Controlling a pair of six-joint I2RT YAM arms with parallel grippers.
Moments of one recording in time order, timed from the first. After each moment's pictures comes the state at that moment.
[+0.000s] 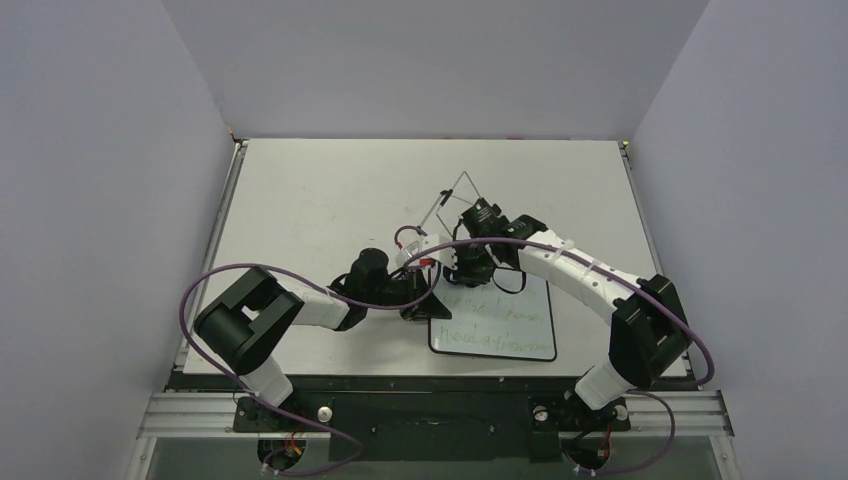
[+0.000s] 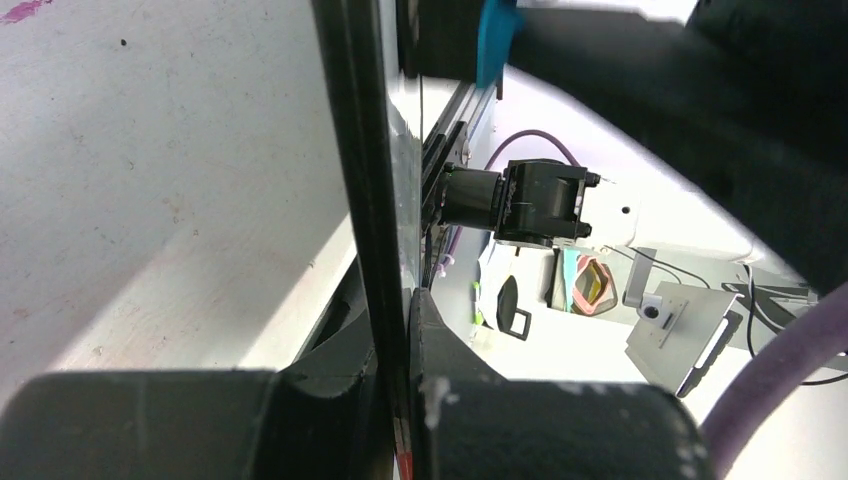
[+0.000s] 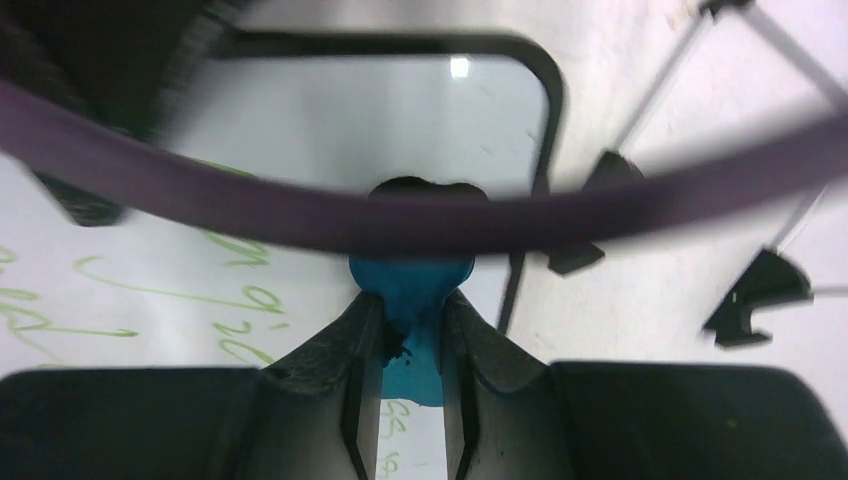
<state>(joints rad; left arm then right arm) -0.71 1.66 0.55 0.70 0.74 -1.18 0.68 1.55 1.18 -0.76 -0.29 -0.92</state>
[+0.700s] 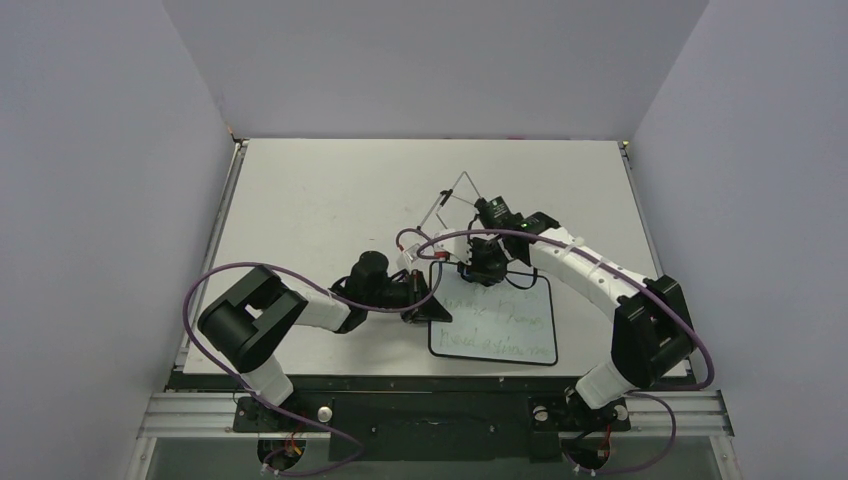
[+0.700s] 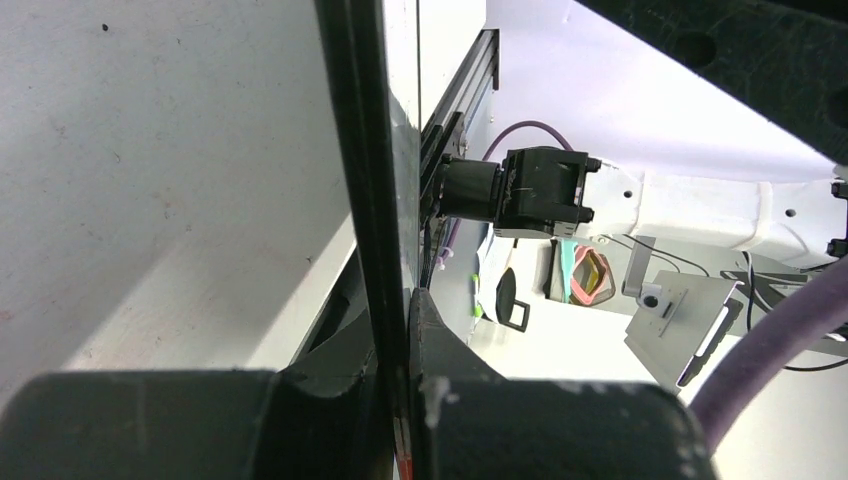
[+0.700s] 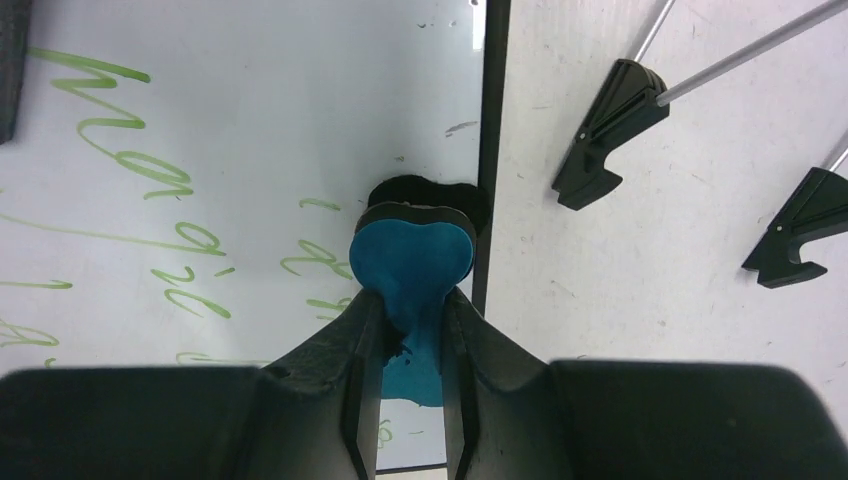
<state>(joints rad) -0.71 1.68 0.53 0.76 0.75 -1.20 0.59 1.54 1.15 -0.78 -0.28 -0.90</state>
